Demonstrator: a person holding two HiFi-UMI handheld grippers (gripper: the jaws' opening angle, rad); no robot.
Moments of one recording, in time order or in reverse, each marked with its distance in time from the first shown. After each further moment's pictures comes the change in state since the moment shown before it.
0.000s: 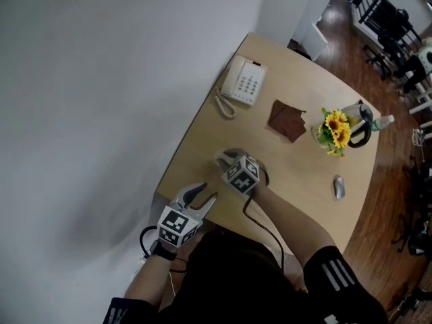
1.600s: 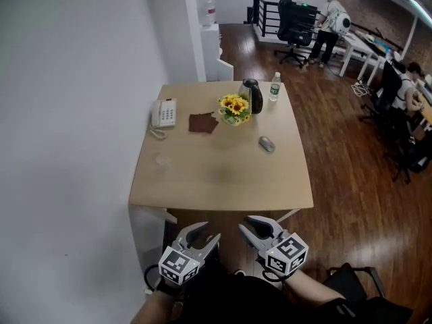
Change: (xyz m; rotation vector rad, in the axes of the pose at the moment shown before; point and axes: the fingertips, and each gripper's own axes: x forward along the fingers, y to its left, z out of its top) left arm -0.141 -0.399 -0.051 0.305 -0.115 -0.376; right arm -0.494 0.298 -0.175 0.612 -0.757 -0.311
